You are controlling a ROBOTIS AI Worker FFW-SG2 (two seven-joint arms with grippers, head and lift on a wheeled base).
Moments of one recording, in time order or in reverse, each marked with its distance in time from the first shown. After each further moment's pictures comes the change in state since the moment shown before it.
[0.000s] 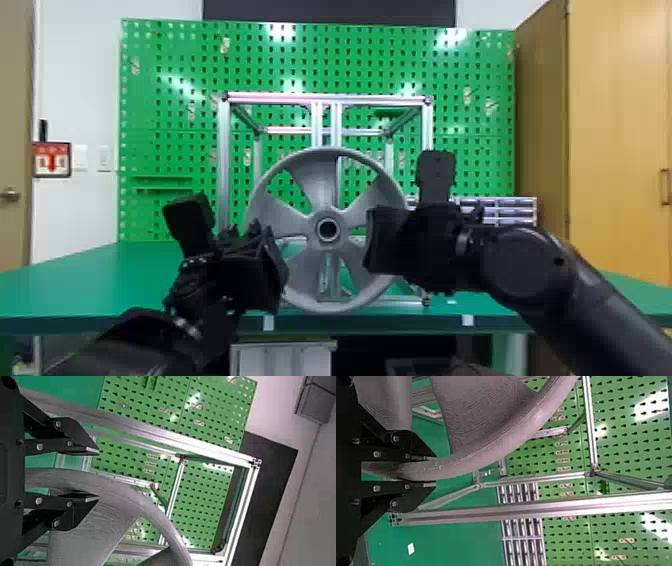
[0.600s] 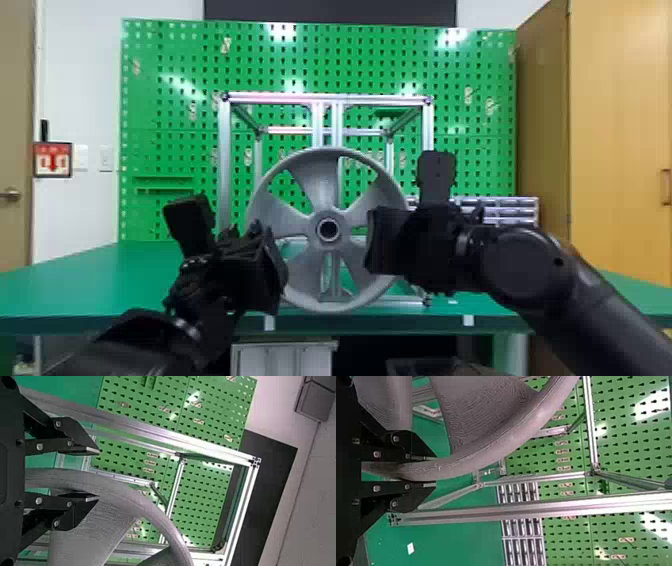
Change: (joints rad) left arm 0.002 0.000 -0.004 0.000 -0.004 -0.001 0.000; right arm 0.001 0.001 0.002 0.000 0.003 -0.001 0.001
